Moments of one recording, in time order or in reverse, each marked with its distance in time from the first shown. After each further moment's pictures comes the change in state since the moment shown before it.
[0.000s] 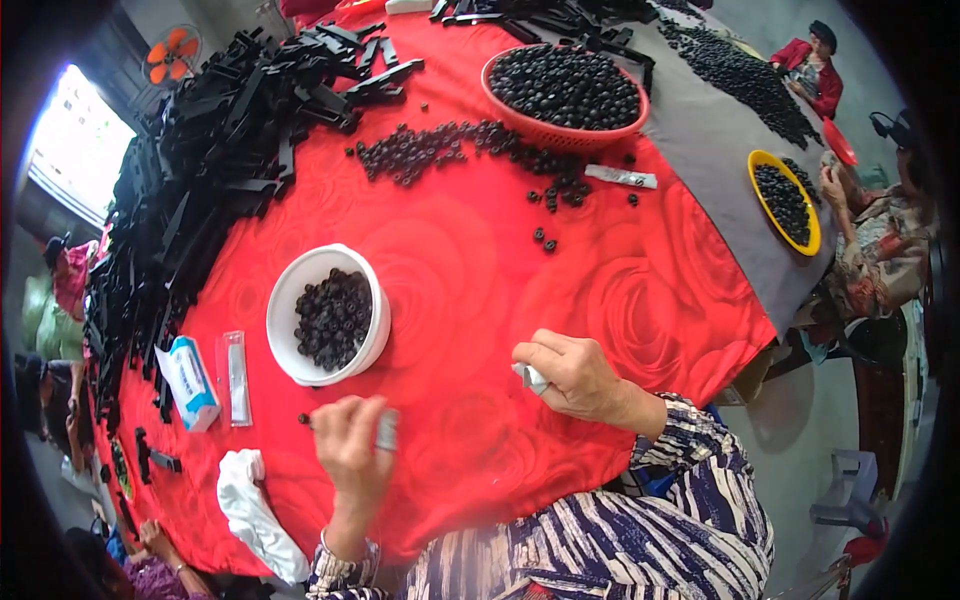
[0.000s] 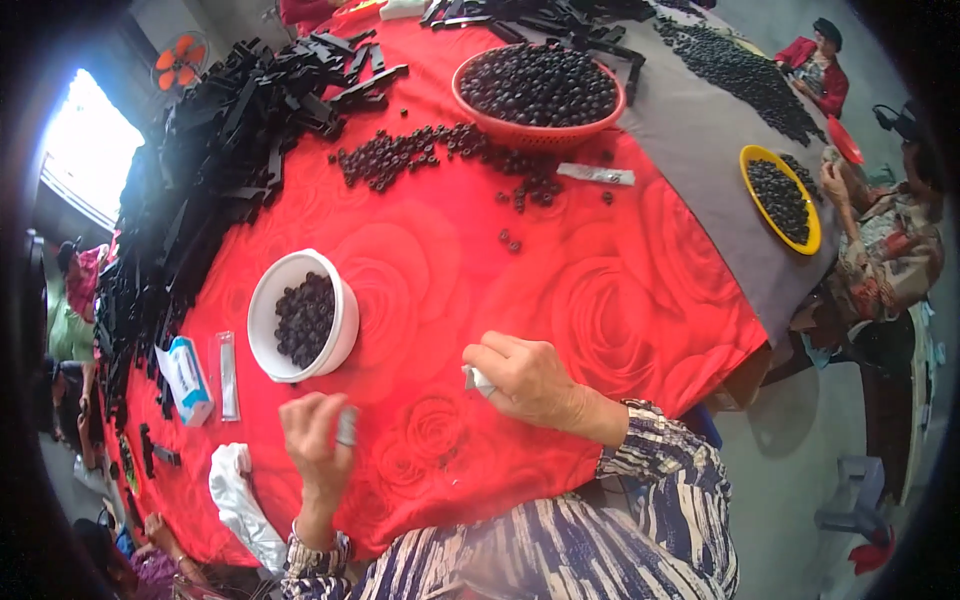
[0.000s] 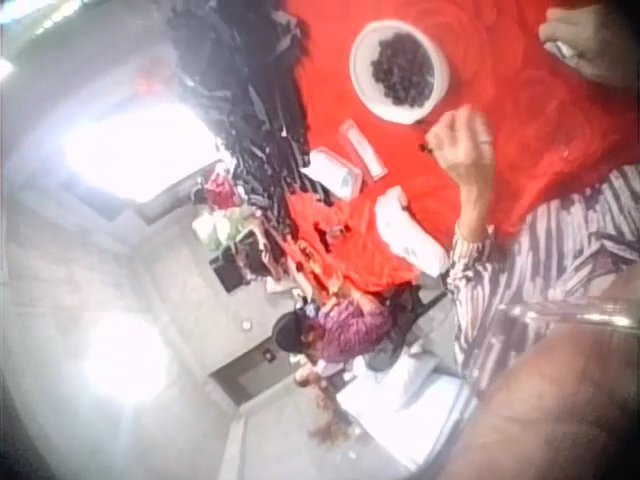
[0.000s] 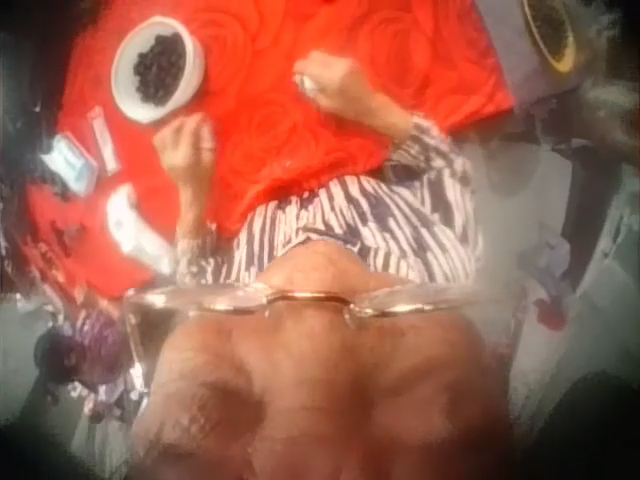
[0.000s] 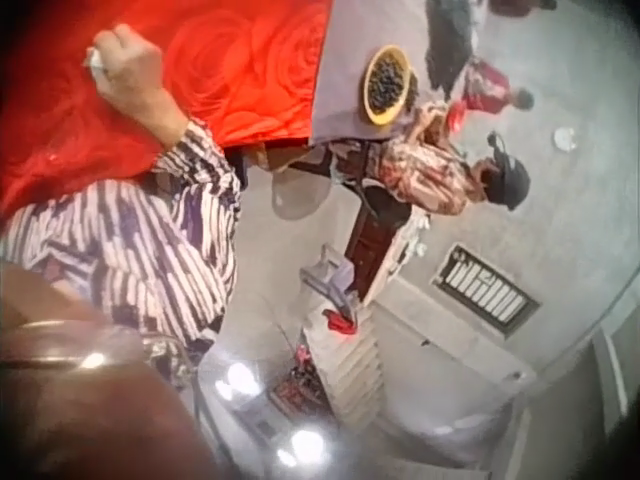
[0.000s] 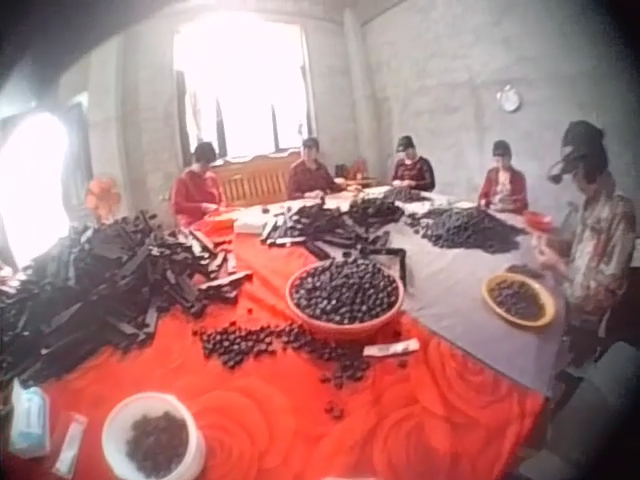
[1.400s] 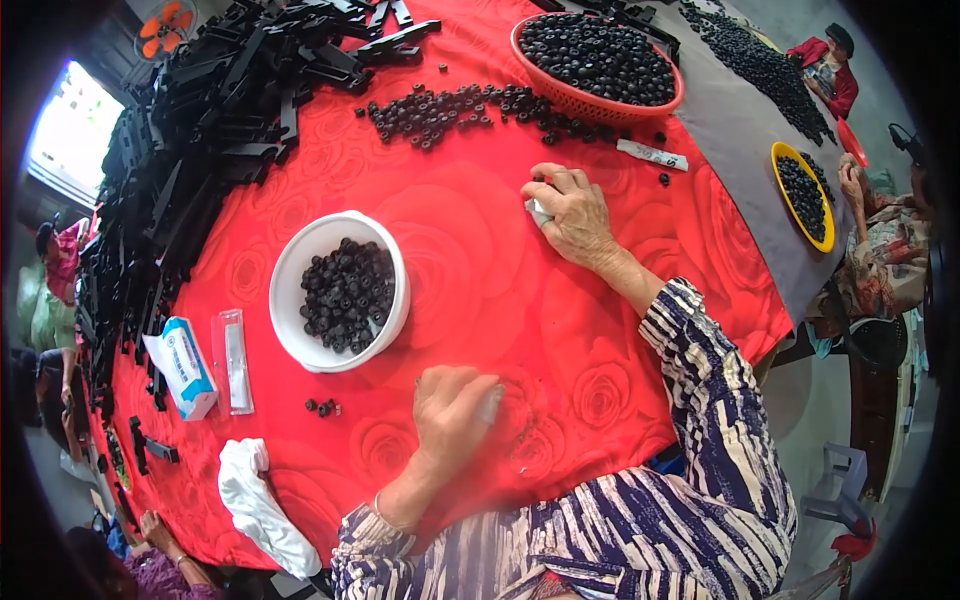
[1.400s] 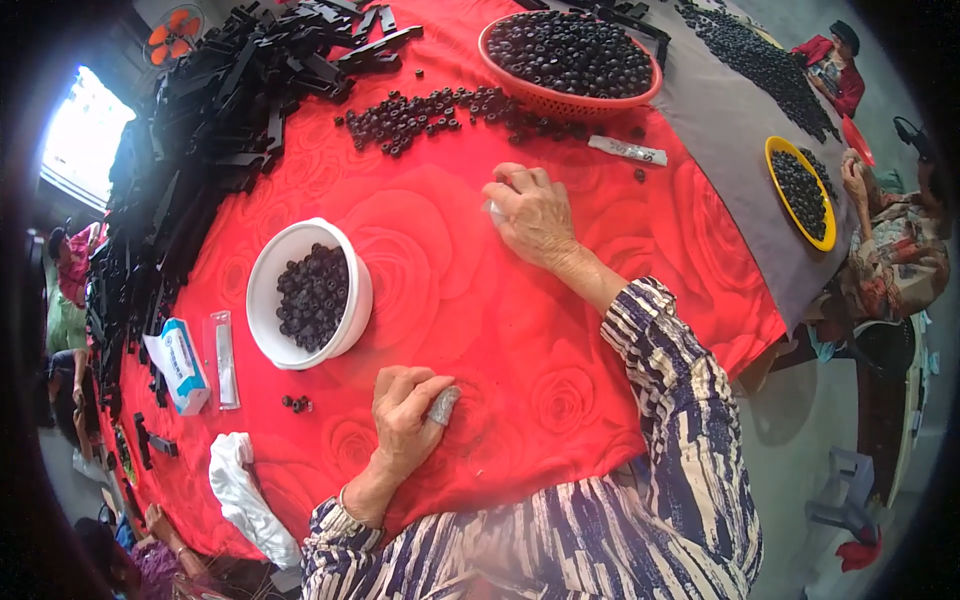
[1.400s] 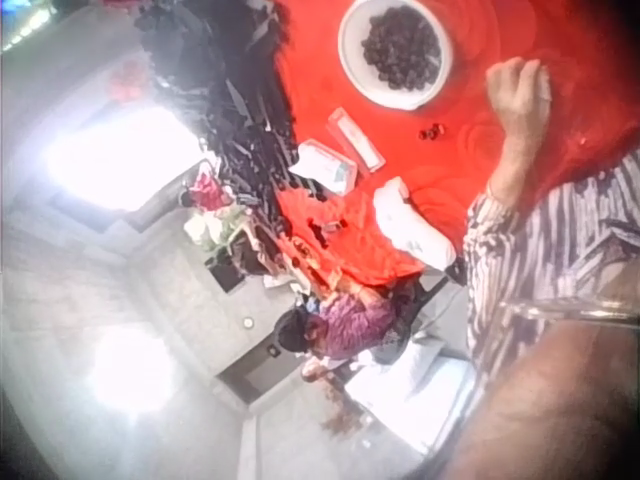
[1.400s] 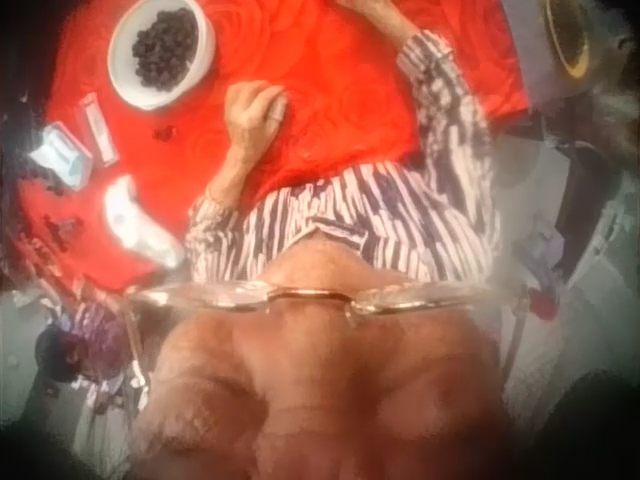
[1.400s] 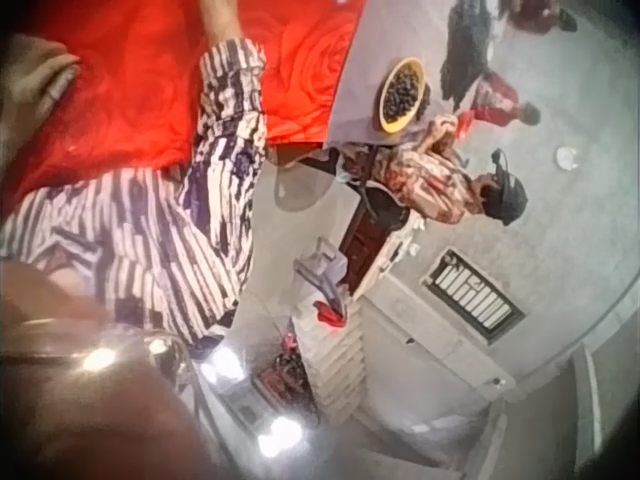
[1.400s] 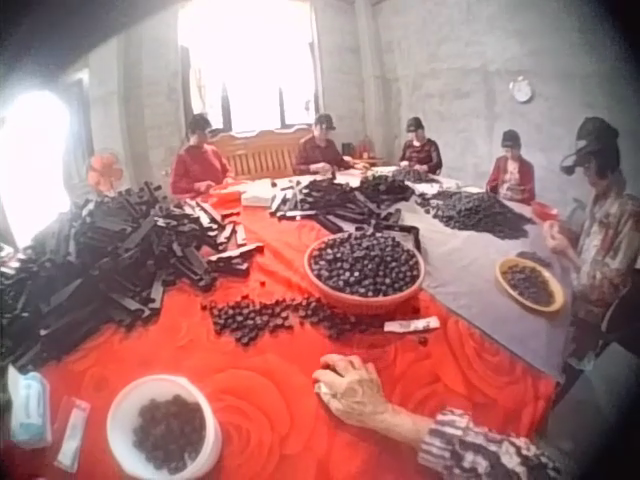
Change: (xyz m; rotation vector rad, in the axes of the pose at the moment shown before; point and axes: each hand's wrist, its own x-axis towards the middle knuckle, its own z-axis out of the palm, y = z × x) left_hand 0.000 0.026 0.072 -0.444 -0.054 0.058; right_hand 0.096 0.117 0.030 -0.523 0.132 0.101
